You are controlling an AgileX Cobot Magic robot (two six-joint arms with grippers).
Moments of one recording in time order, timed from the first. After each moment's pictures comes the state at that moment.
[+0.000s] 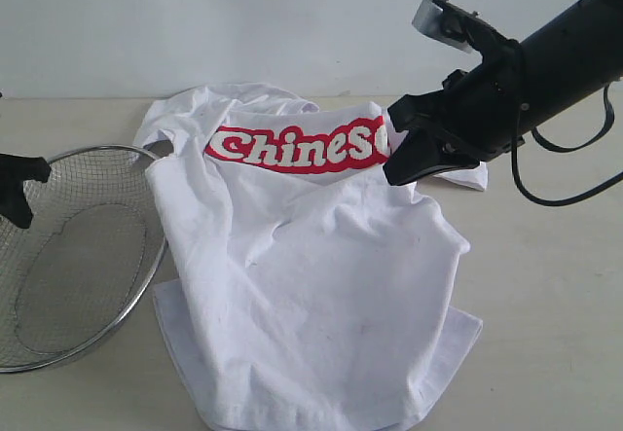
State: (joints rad) left arm 0.20 1.99 -1.29 -0.17 0.79 0.20; right arm 0.08 1.68 -1.17 0.84 0.92 -0.70
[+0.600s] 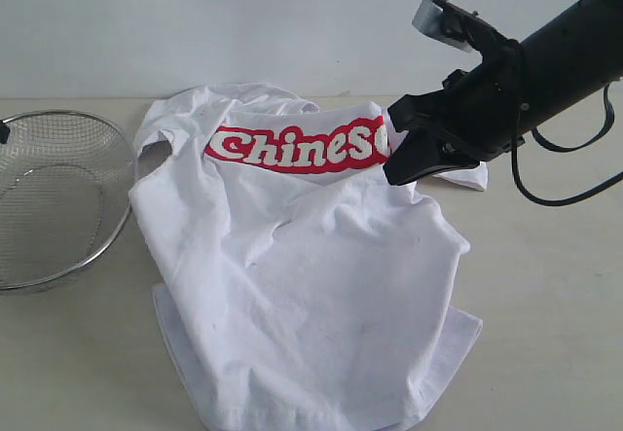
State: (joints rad) left arm 0.29 2.09 -1.53 -0.05 0.79 0.22; right arm 0.08 1.68 -1.17 0.84 0.92 -0.70
